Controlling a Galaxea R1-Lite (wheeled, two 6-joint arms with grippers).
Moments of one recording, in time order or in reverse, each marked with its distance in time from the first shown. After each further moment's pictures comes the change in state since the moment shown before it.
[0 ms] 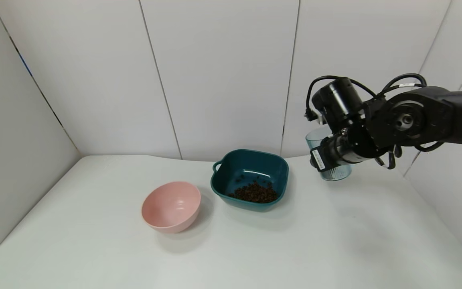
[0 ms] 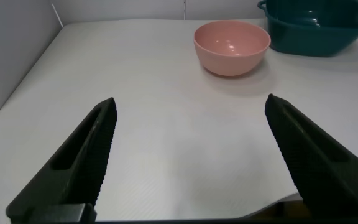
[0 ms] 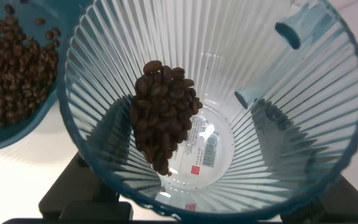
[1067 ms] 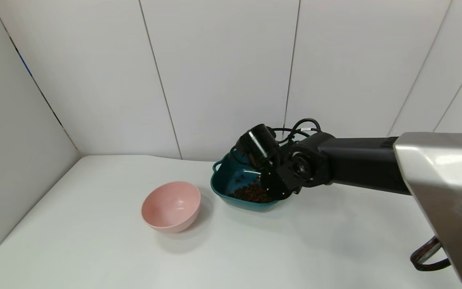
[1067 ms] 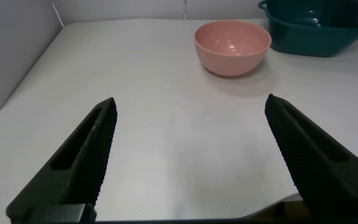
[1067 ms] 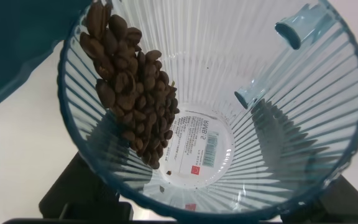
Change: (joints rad) left arm 0.000 0.000 0.000 0.000 0.000 0.000; right arm 0.224 0.301 -0.242 0.025 -0.578 -0.588
